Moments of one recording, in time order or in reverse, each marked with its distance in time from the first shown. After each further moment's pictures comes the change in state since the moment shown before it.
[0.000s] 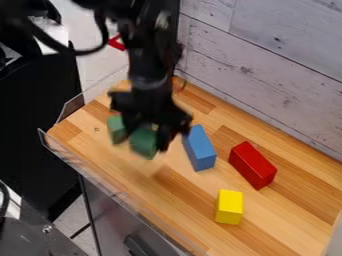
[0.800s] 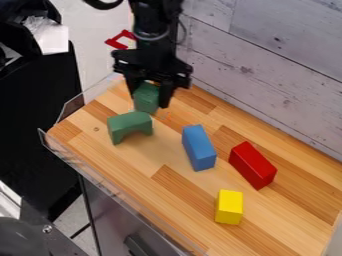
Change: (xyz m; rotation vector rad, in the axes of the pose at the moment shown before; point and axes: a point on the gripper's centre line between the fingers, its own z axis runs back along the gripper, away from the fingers) arm 0.051 0.042 -0.009 0.026 0.022 0.172
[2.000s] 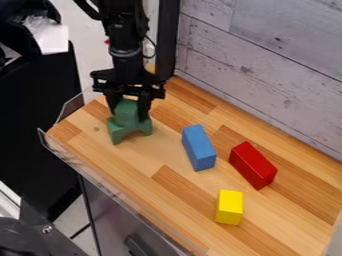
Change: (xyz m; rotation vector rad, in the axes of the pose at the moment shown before) arm 0.002 0.030 -0.048 -0.021 0.100 0.105
